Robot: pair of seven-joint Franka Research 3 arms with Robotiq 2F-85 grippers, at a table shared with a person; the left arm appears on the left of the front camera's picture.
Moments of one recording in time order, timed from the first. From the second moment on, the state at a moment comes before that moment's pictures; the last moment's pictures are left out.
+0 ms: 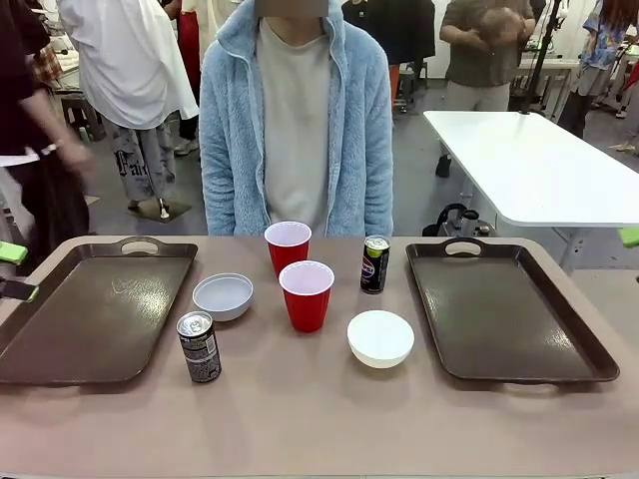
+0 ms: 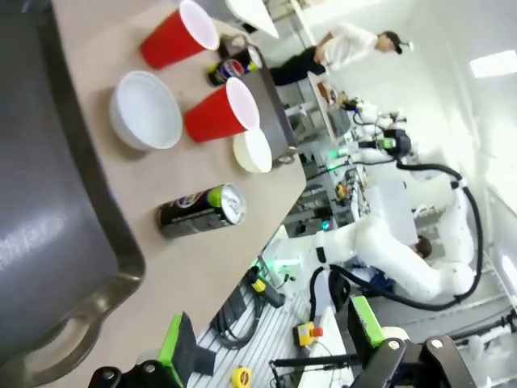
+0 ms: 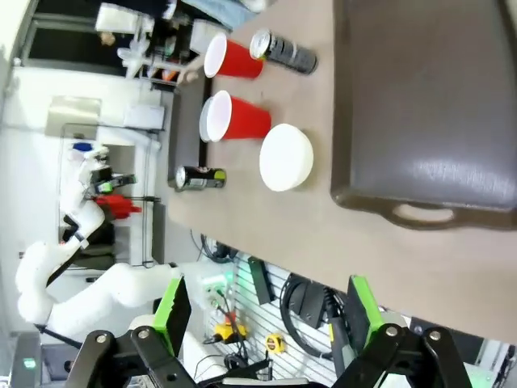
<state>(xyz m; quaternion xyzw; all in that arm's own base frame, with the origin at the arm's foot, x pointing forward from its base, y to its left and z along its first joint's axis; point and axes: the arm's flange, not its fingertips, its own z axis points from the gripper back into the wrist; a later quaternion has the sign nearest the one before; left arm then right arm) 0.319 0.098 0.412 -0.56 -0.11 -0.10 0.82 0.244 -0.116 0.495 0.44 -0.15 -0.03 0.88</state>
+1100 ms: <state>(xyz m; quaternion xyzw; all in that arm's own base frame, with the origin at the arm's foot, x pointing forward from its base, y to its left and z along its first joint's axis) 0.312 0.122 0.403 -0.54 -0.11 -0.06 0.83 0.228 -0.143 0.451 0.46 -0.10 -0.02 0.88</state>
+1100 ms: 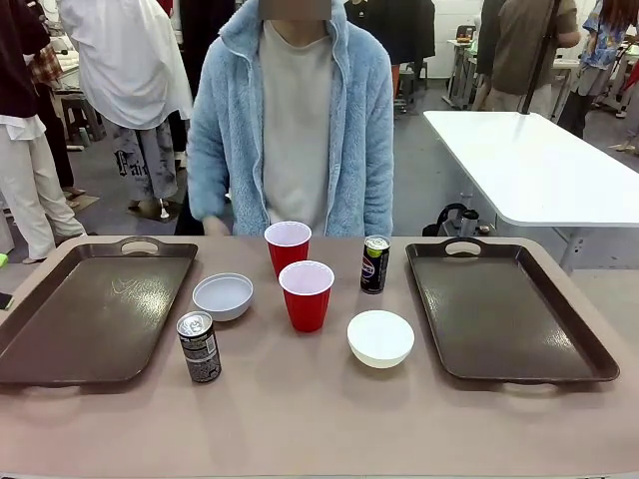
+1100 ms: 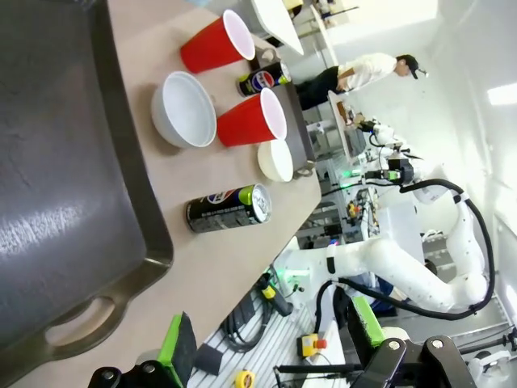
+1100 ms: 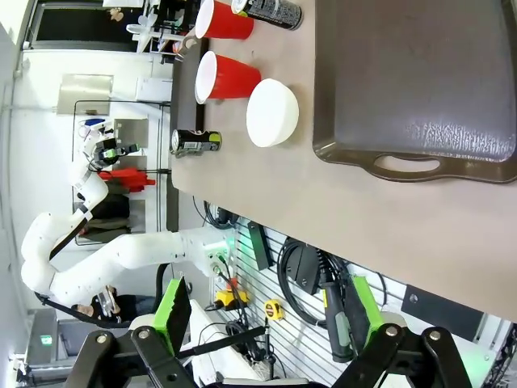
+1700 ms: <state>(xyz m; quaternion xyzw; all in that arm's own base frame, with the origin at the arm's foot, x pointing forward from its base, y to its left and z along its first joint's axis) 0.312 0.122 0.403 -0.54 -0.11 -0.06 0.83 0.228 -0.142 0.451 0.46 -0.10 -0.02 0.88</state>
